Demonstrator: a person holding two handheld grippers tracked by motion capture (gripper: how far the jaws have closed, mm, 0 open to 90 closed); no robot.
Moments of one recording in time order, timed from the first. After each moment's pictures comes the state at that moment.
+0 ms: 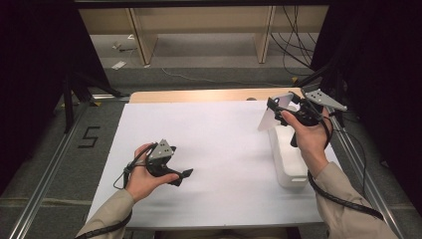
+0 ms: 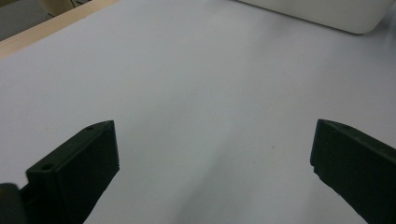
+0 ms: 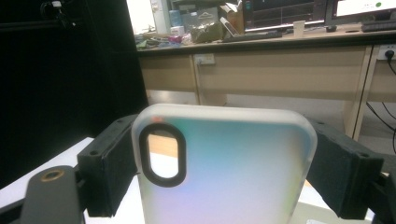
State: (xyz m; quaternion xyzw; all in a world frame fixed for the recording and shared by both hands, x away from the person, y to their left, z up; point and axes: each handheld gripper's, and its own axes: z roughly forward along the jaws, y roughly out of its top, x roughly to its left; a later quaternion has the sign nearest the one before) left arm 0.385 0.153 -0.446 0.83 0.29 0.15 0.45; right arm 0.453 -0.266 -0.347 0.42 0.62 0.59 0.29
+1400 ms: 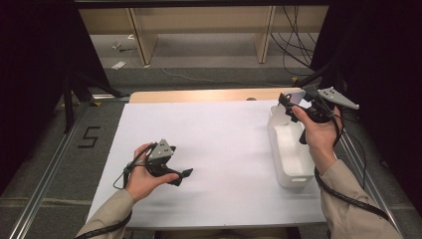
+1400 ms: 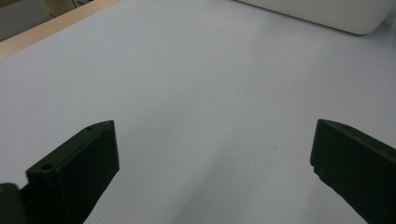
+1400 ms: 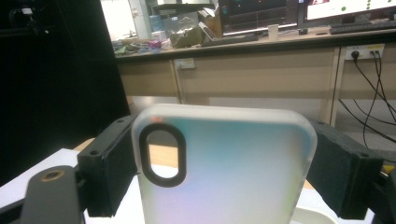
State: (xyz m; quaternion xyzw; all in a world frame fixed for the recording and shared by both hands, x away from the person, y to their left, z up) left arm 0.385 0.154 -0.446 0.83 0.29 0.16 0.45; right arm 0.458 -0.293 -0.344 0.45 0.60 0.58 0.31
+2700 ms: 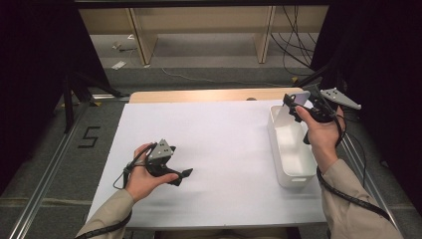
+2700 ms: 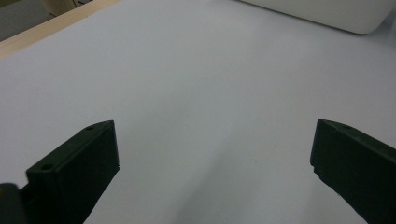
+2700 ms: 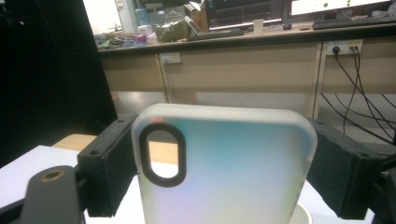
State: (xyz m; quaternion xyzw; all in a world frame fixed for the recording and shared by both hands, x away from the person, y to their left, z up) left arm 0.385 0.154 -0.446 0.83 0.29 0.16 0.45; right arm 0.464 -0.304 -0.351 0.47 0.60 0.56 0.33
